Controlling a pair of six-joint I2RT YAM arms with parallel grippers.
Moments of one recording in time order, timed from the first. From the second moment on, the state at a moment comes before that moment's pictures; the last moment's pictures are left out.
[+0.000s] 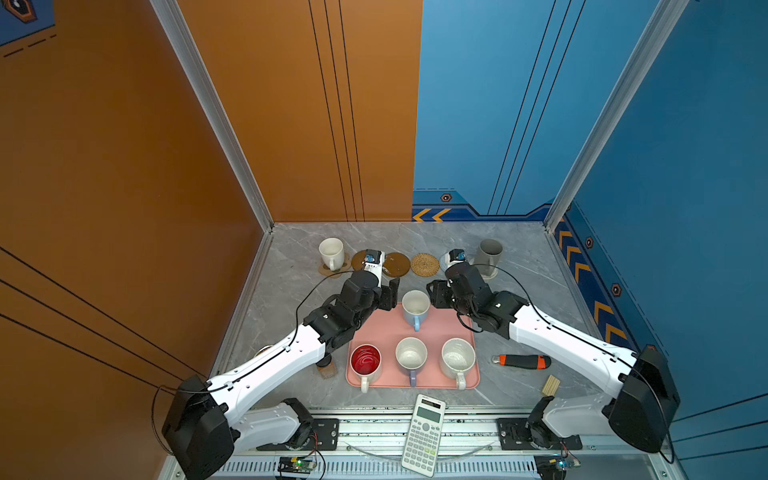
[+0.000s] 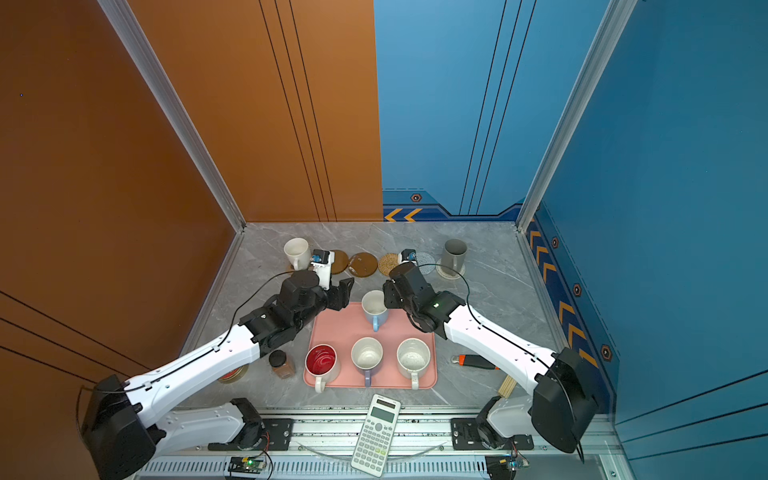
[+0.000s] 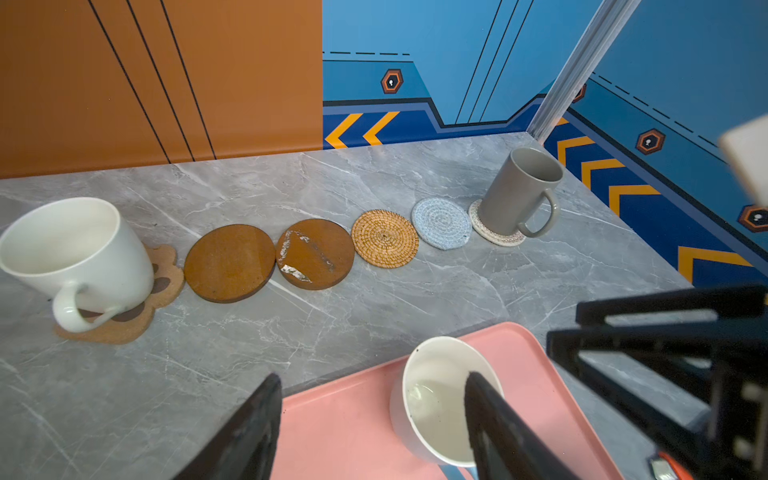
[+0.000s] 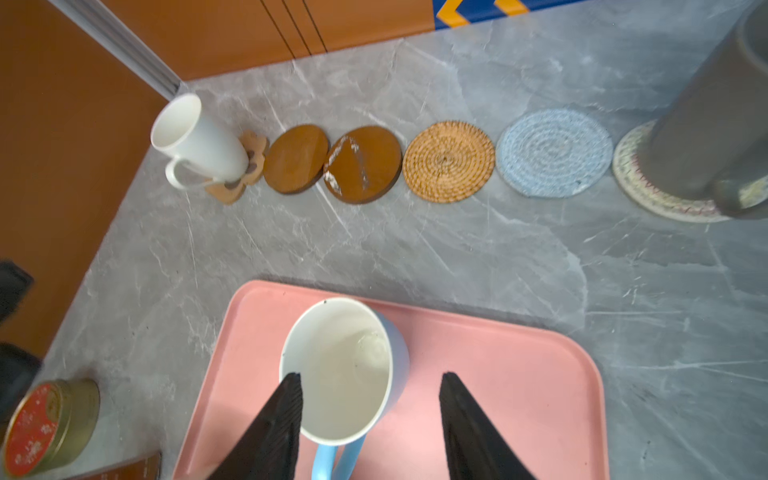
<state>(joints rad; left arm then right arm) -0.71 1.17 0.87 -0.10 -0.30 -0.31 0.77 1.39 1.06 -0.39 0.23 0.60</state>
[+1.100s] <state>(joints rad) -0.69 1.01 0.77 -0.13 -0.48 -0.25 0.98 1.45 1.15 -0.61 0.36 0.65</state>
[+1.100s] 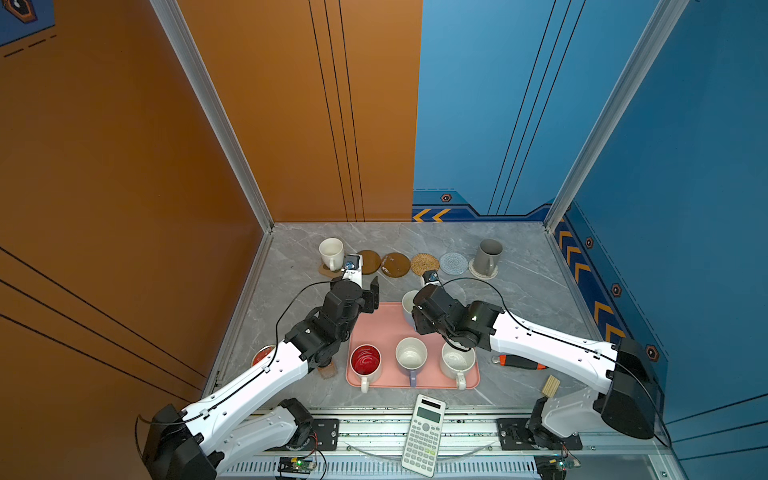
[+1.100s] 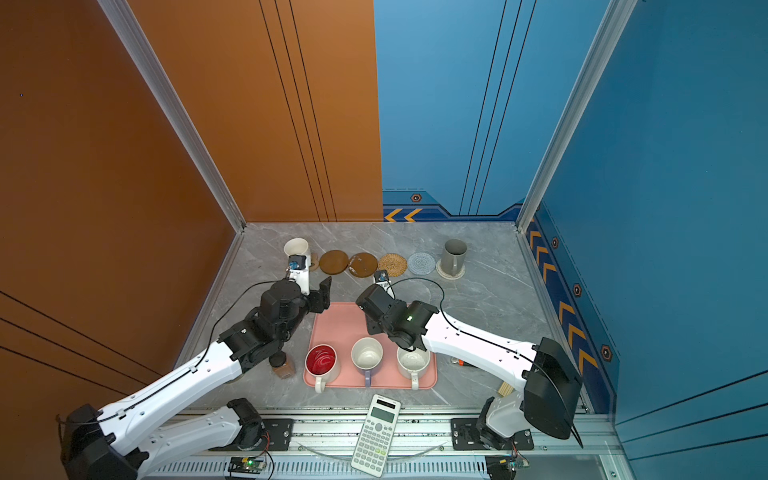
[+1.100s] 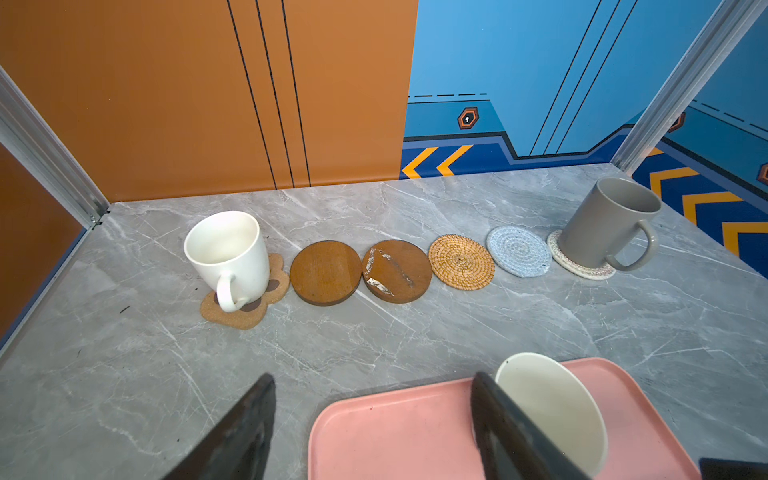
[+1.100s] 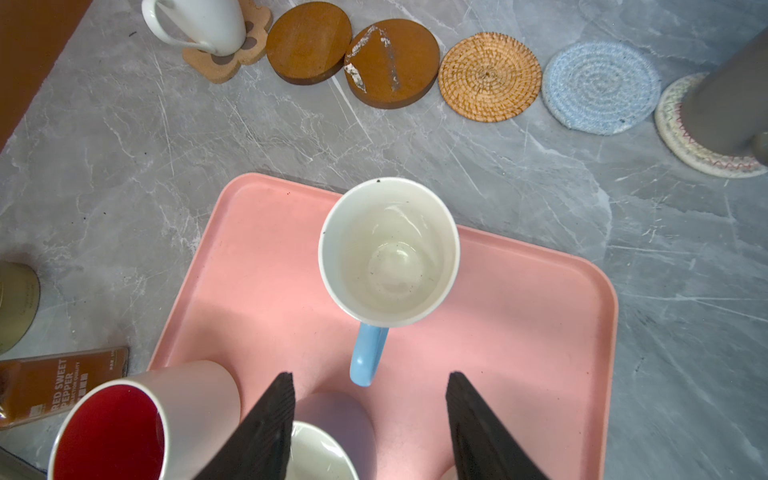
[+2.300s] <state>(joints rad) -0.65 1.01 0.77 -0.15 -0.49 -0.25 0.98 1.61 1.14 -0.63 0.30 0.70</state>
